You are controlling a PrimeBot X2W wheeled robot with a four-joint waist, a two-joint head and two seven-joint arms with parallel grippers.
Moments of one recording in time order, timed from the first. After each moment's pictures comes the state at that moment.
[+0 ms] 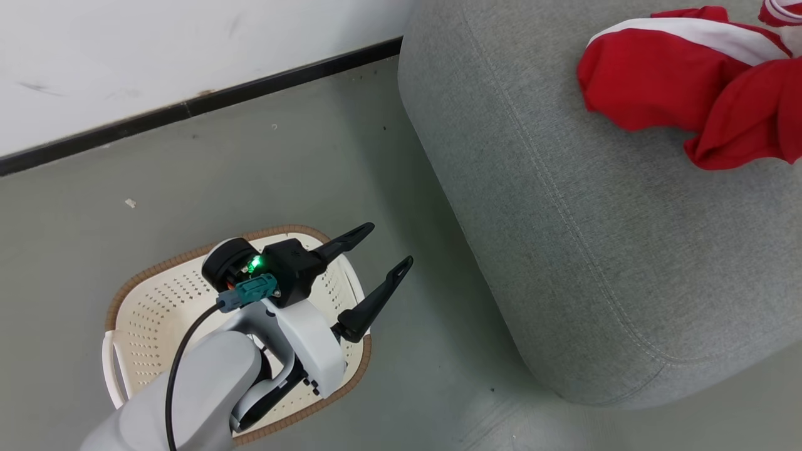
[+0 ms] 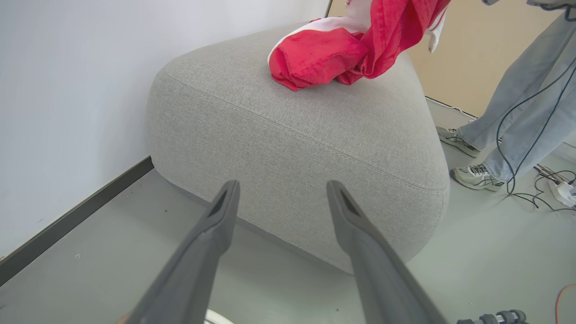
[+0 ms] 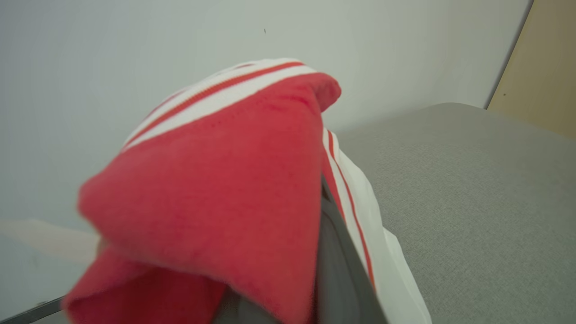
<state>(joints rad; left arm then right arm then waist) -0.63 0.34 -0.88 0.12 -0.68 -0.07 -0.07 -0.77 -0.53 0.04 0.66 0.58 0.12 -0.26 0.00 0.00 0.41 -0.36</state>
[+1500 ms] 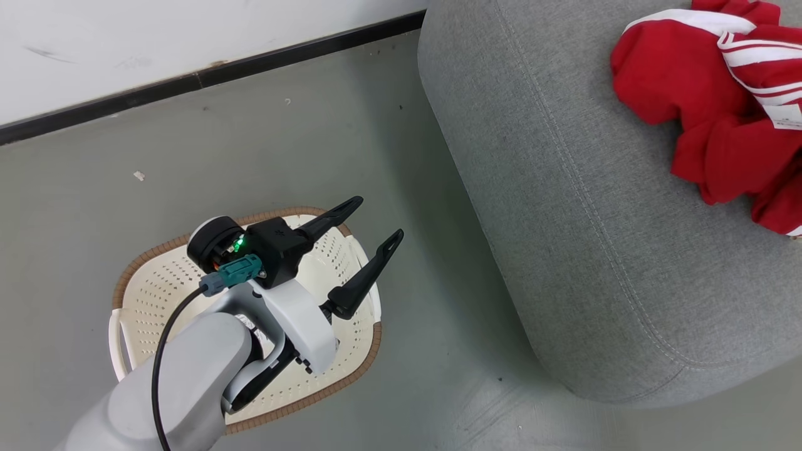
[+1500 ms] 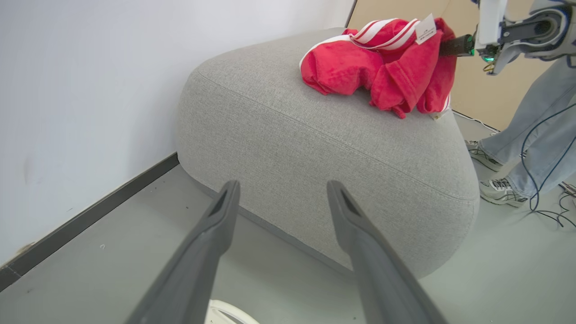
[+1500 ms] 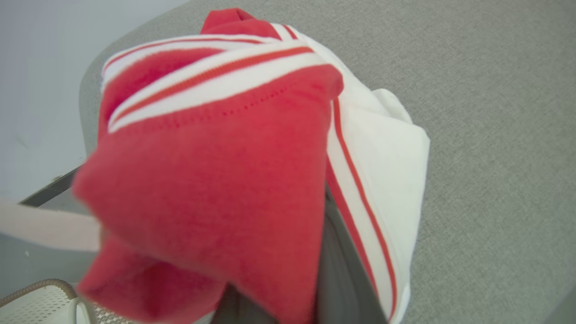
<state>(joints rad) -0.66 0.35 -0.85 0.11 -0.67 -0.06 -0.08 -0.87 -0.48 0.27 0.94 0.73 0.12 0.07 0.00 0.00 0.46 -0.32</state>
